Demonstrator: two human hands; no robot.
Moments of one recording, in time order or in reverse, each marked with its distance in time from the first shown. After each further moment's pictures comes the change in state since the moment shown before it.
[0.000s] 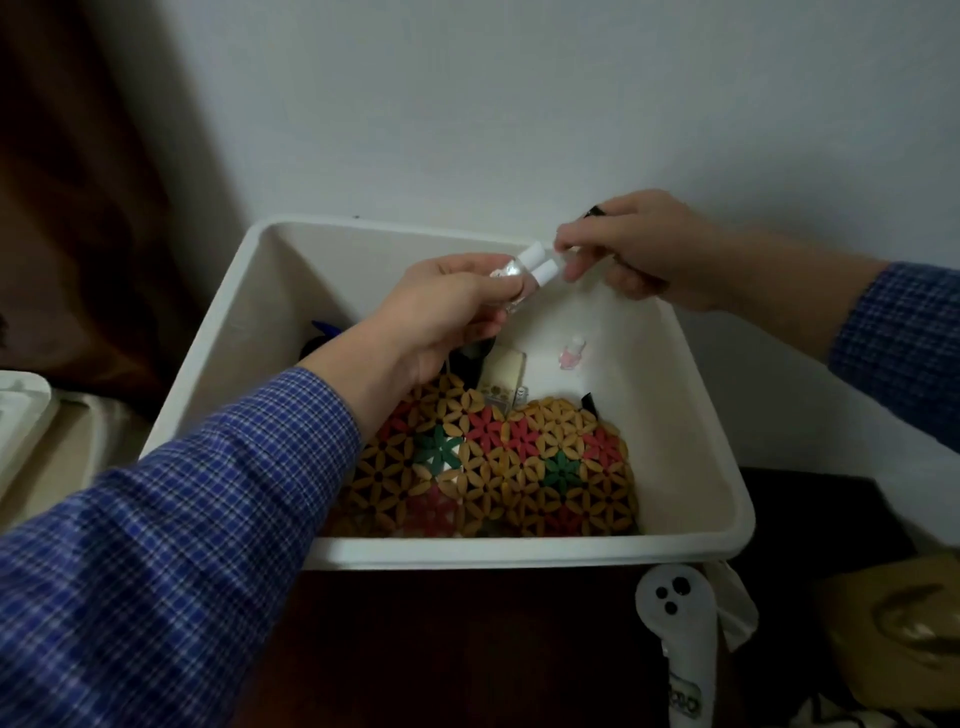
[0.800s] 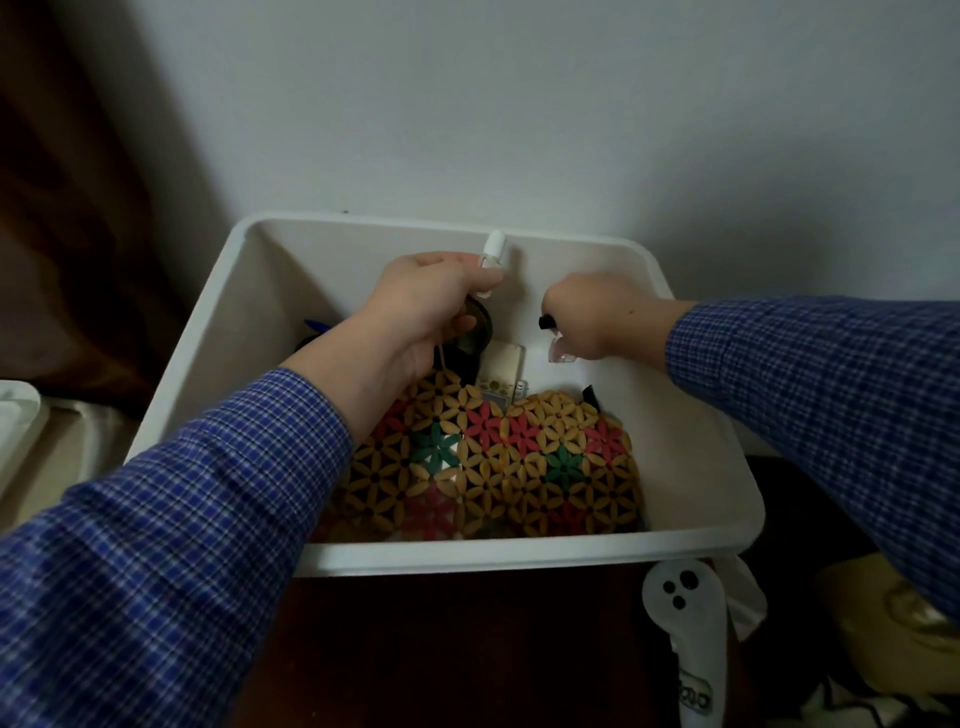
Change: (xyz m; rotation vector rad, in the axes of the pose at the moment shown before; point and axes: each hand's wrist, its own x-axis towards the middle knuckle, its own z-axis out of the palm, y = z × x) left_hand 0.001 0.002 0.004 0.048 0.221 -0.010; right_hand 0.051 0.073 0.047 -1.380 -0.143 -0.188
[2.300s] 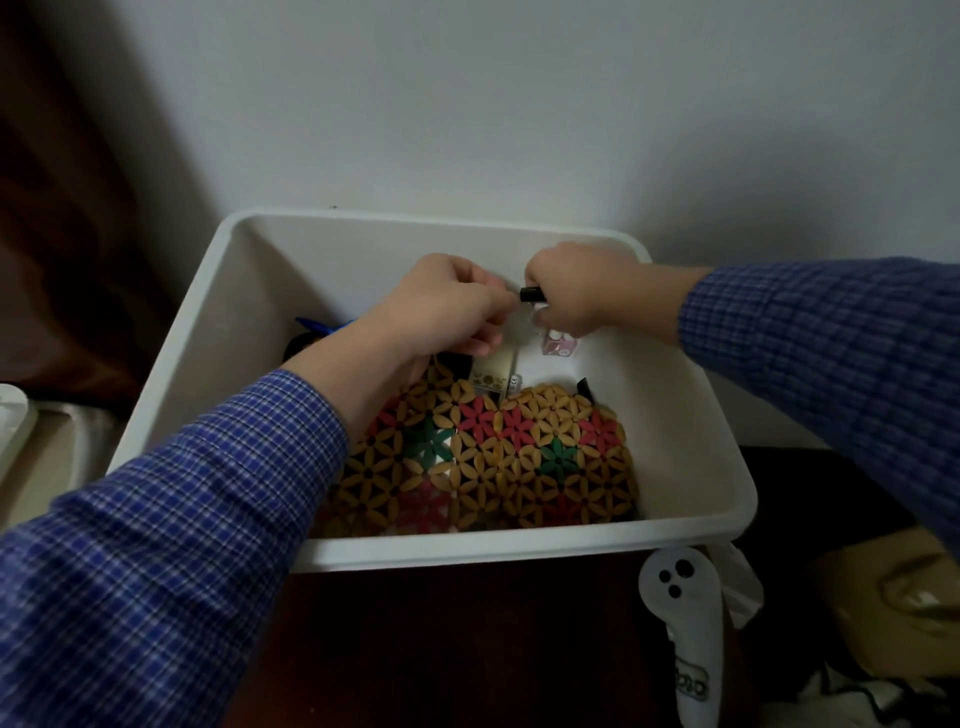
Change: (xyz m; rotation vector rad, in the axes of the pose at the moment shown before) left_hand -0.010 -0.003 0.004 0.332 -0.239 0.079; right_hand -0.005 -0.006 -0.027 0.167 0.061 0.059
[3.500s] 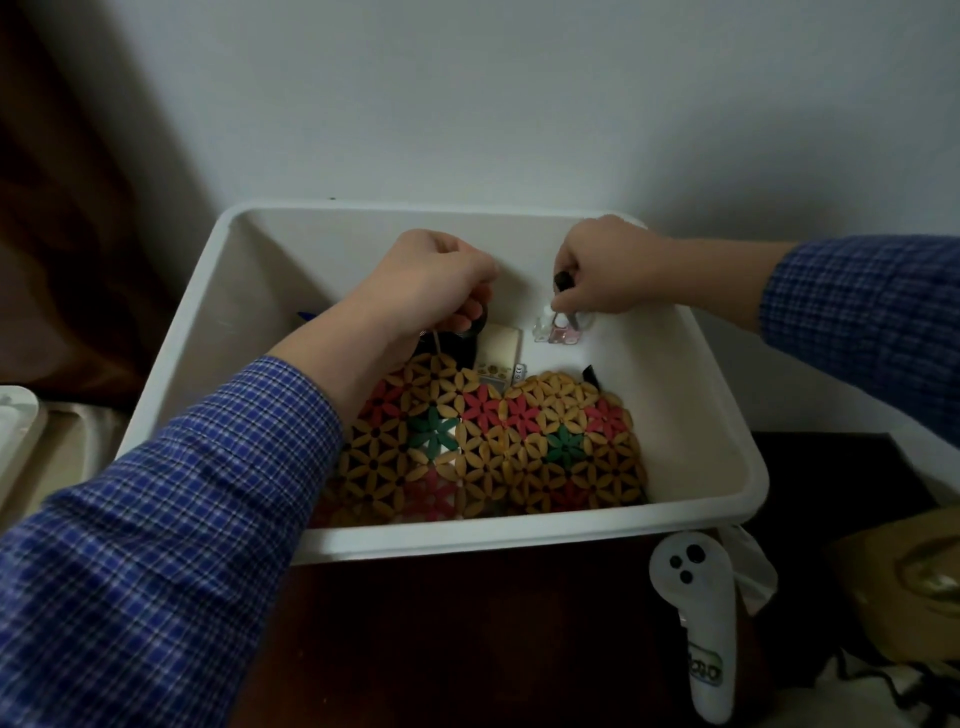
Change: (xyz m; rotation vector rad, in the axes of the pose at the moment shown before) left_hand 0.004 0.002 -0.010 0.052 0.110 0.038; right_hand -0.027 0.011 -0.018 0.157 -0.025 0.035
